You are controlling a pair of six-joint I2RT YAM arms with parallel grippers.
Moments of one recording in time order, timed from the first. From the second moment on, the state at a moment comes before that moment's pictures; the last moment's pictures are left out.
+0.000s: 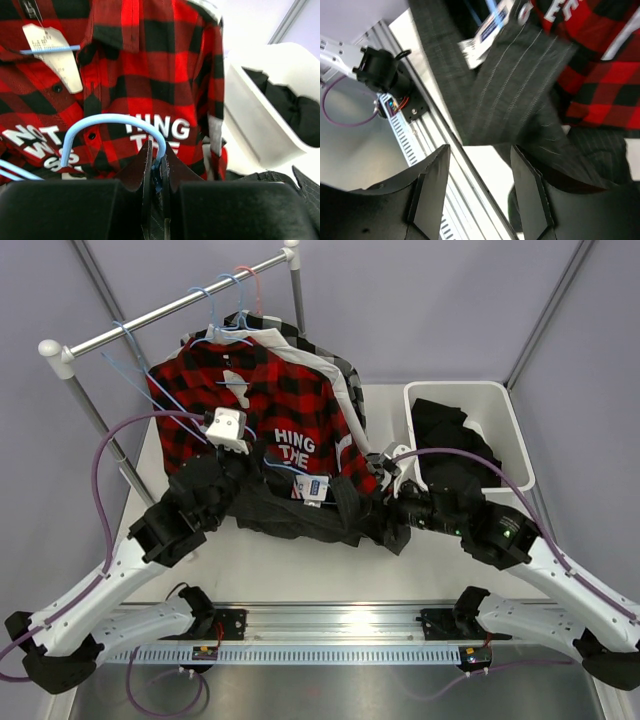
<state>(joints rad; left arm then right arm) -0.83 0.87 1.07 -0.28 -0.49 -0.18 0.90 0.88 1.04 -0.56 -0.22 0.24</state>
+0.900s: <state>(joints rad) -0.83 0.86 0.96 -0.29 -0.54 -0.12 0.91 1.22 1.26 -0.59 0.02 0.40</state>
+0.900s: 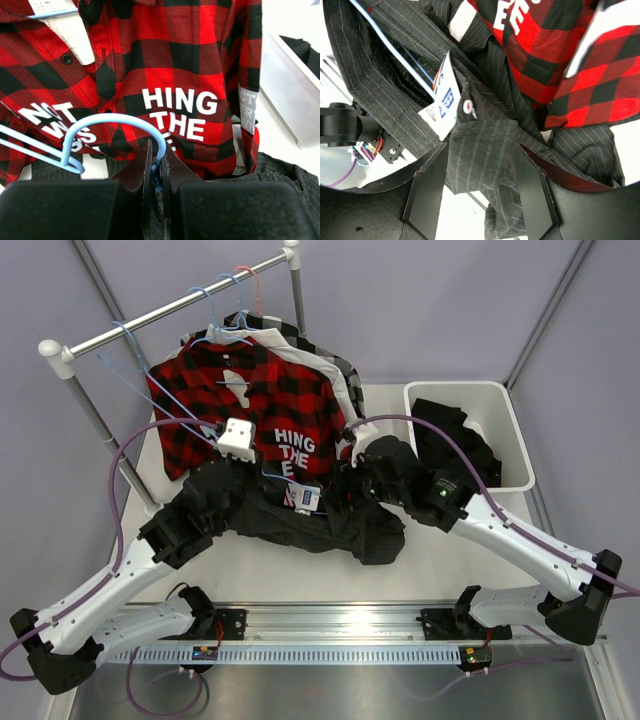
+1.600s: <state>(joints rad) -0.83 0.87 0.96 -0.31 -0.58 -0.13 1.00 1.38 1.34 -0.60 0.16 0.37</state>
